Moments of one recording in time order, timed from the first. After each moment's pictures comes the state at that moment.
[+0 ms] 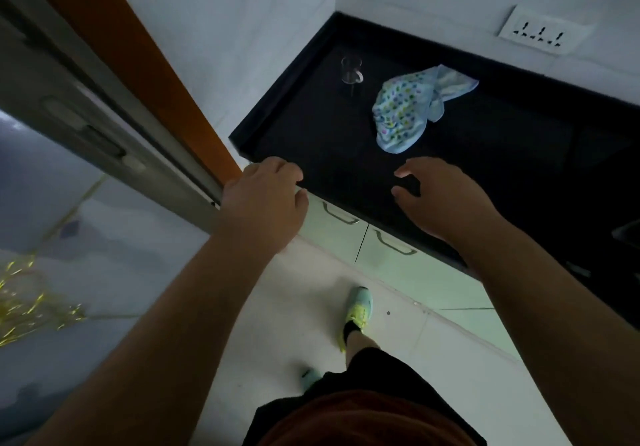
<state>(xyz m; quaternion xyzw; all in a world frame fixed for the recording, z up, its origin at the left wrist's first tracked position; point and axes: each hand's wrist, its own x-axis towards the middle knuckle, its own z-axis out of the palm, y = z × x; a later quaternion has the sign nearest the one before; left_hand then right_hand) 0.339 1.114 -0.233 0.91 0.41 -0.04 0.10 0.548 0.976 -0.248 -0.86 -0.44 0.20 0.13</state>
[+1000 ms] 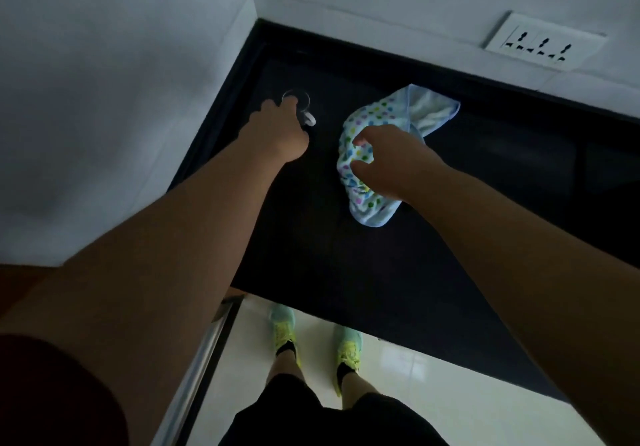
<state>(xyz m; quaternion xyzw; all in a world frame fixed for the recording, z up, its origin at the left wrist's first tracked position) 0.641 1.385 -0.359 0.89 0.39 -0.13 0.22 0.724 1.202 -0.324 -0.89 -0.37 0.25 0.08</state>
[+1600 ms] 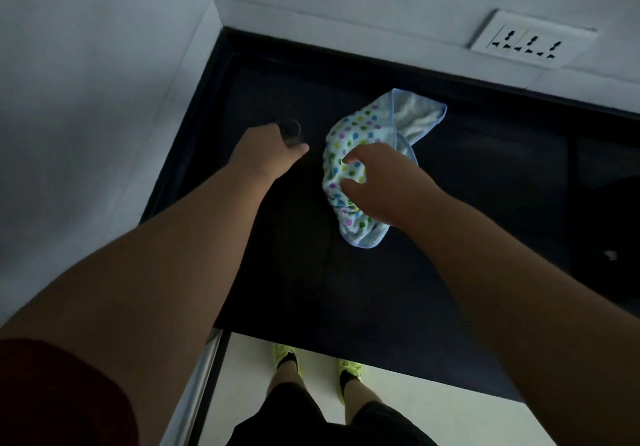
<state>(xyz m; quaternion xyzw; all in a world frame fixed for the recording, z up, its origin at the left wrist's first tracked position) 0.684 1.408 -0.416 0.87 0.40 -0.12 0.26 0.741 1.204 -0.345 -0.89 -0.32 0.28 0.14</state>
